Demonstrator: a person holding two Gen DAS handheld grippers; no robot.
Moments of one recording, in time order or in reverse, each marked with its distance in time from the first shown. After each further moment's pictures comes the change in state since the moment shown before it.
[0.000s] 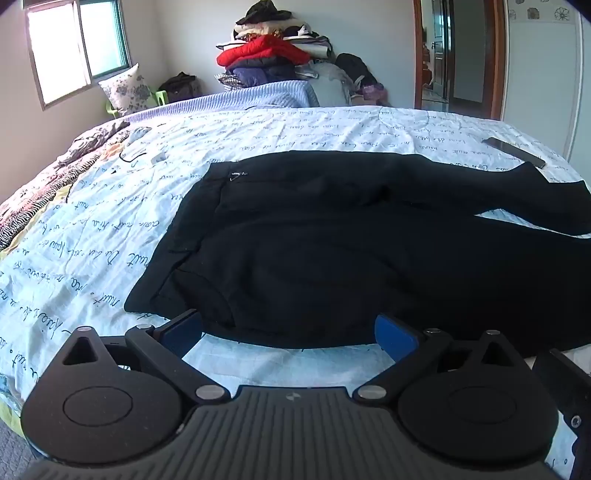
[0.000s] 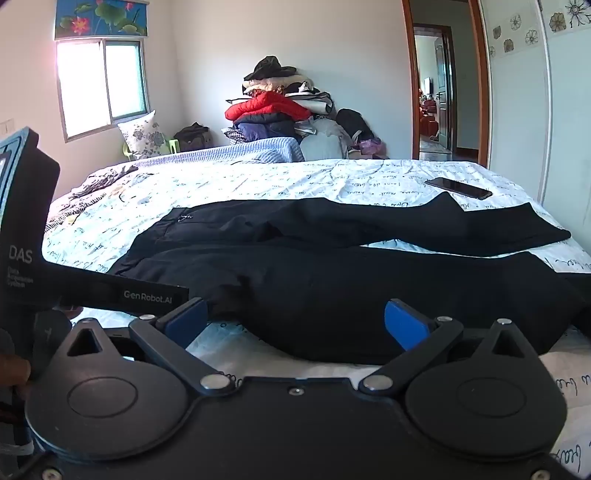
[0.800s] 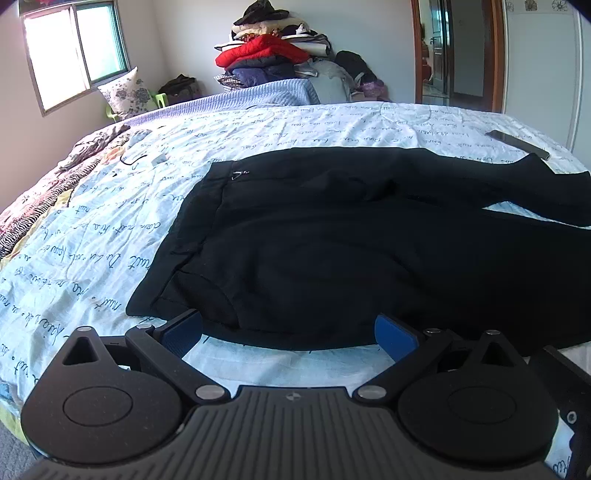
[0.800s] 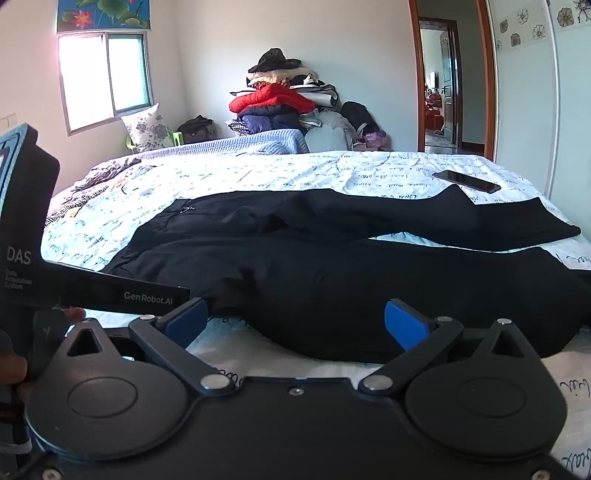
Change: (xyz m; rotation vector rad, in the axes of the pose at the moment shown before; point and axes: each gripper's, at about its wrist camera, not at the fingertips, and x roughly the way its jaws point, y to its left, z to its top) left arm 0.010 0.003 -0.002 0.029 0.002 0.016; right arm 0.015 0.007 -0.003 -0.012 0.039 0.012
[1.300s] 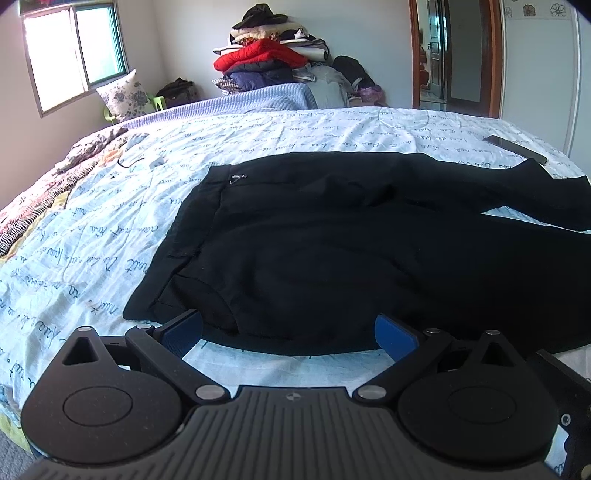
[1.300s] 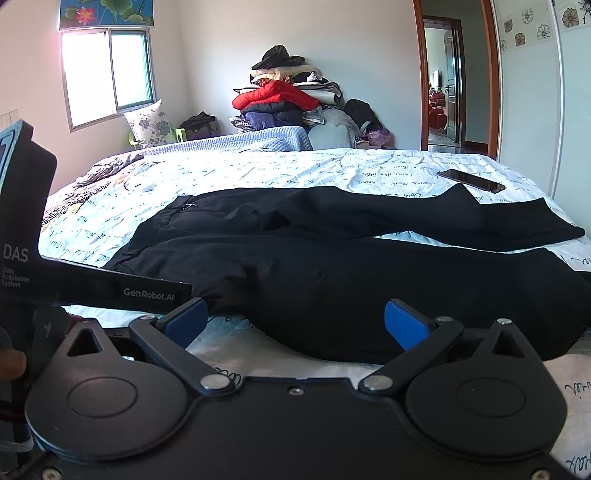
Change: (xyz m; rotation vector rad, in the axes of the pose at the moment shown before) left arm 0.000 -0.001 0.000 -0.001 -0.022 -0.004; right arm 0.003 0.001 0.001 -0.009 0.006 0.004
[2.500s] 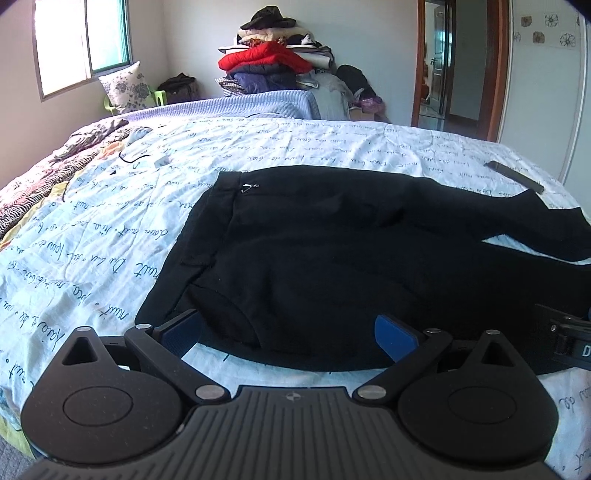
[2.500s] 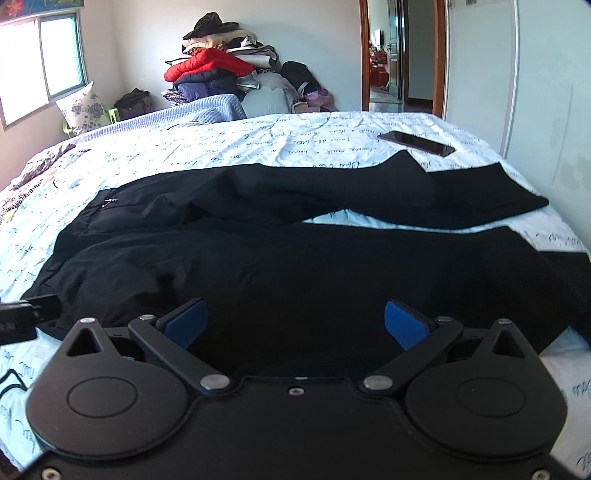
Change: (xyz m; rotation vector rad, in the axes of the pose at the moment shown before) left arm -0.009 0.035 0.015 -0.072 -0.004 -0.060; right arm 0.046 -0.034 0.030 0.091 0.133 -0.197
